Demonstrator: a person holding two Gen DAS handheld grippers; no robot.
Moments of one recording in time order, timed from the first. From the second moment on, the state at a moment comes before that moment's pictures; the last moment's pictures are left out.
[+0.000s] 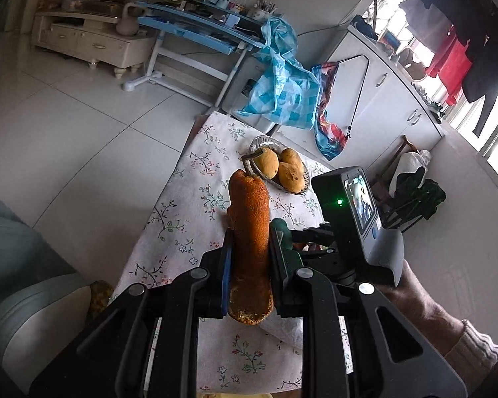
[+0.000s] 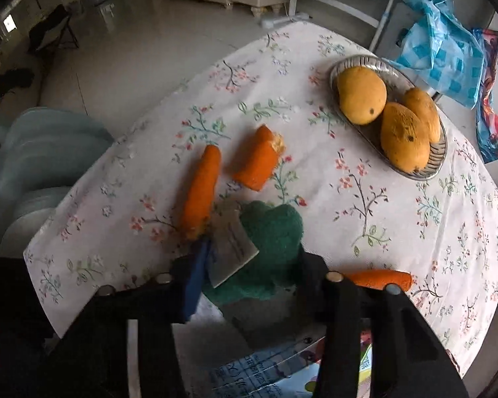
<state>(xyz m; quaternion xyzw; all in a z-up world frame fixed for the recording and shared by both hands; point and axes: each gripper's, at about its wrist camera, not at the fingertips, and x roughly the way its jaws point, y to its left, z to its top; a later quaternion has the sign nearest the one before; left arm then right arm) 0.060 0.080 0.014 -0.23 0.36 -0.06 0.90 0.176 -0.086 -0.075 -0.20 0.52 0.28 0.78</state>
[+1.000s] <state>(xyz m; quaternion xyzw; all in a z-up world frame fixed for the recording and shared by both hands) -0.046 0.019 -0.008 -0.12 0.40 -0.08 0.91 -0.091 -0.120 -0.109 -0.16 0.49 0.37 0.78</state>
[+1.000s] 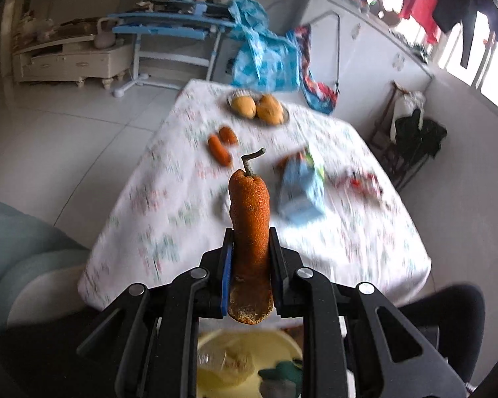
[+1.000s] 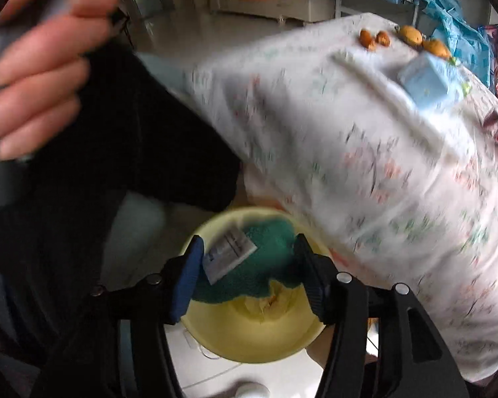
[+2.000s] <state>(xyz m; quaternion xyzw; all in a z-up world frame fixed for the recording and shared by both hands) -0.089 0.002 0.008 0.00 0.42 -0.02 0.91 -0.084 -0.220 -0.066 0.02 0.37 0.23 0.90</state>
